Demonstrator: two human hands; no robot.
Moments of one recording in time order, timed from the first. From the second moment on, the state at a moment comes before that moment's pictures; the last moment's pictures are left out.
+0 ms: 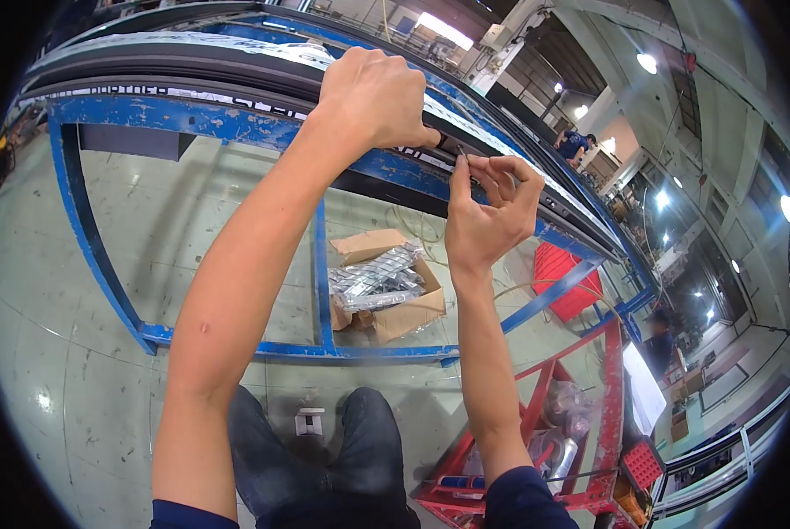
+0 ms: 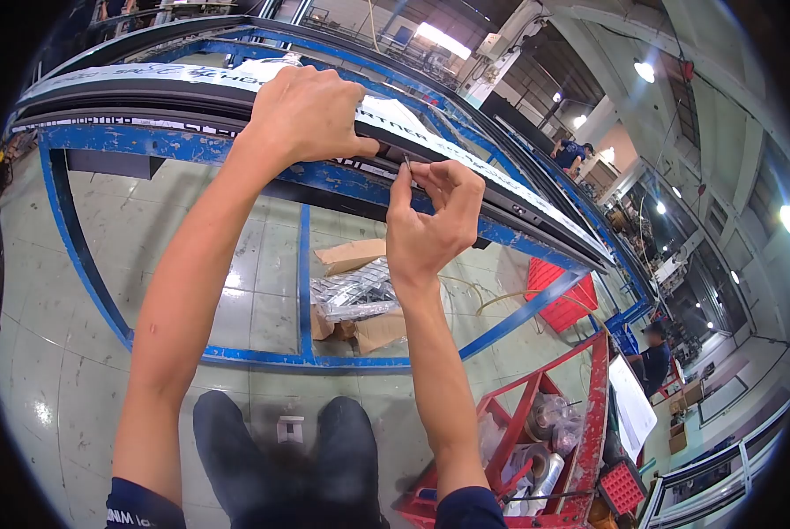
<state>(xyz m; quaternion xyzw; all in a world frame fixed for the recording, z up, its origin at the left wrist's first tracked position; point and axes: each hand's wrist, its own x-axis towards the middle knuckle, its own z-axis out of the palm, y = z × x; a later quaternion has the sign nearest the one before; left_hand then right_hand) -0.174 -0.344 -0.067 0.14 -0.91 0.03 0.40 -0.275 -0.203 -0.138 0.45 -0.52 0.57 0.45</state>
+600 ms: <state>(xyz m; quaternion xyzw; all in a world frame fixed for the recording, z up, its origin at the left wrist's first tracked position) -0.179 -0.341 -0.068 0.16 -0.90 0.08 0.41 -0.288 -0.216 -0.149 0.45 -0.43 0.63 0.47</state>
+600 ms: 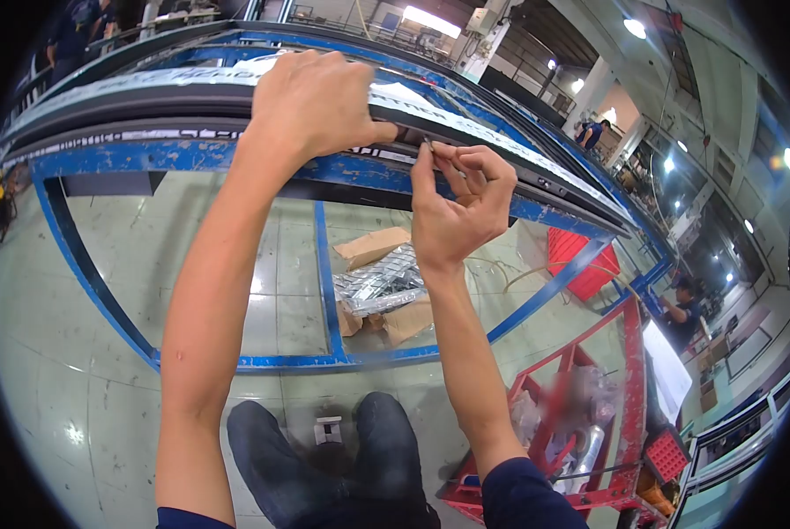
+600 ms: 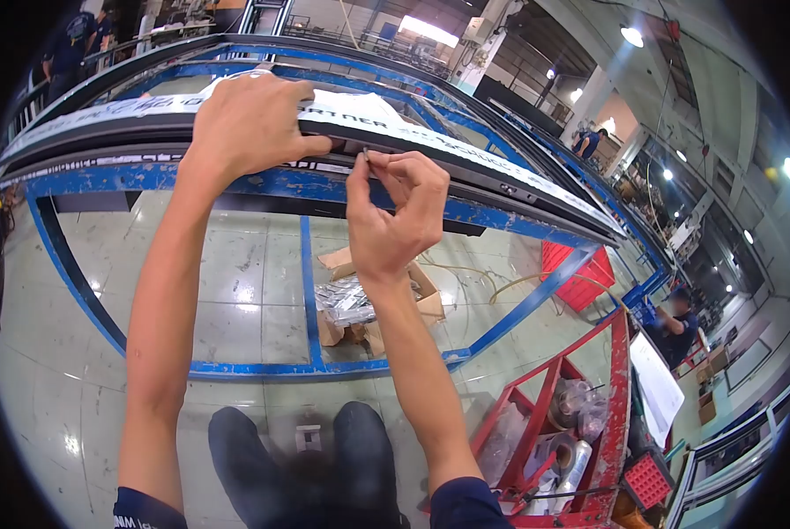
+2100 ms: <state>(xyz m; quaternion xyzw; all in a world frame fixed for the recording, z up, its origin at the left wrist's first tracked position) -0.180 -0.329 -0.061 0.21 -0.90 0.04 0.38 -0.293 -0.232 -0.158 0.40 -0.37 0.70 0.45</state>
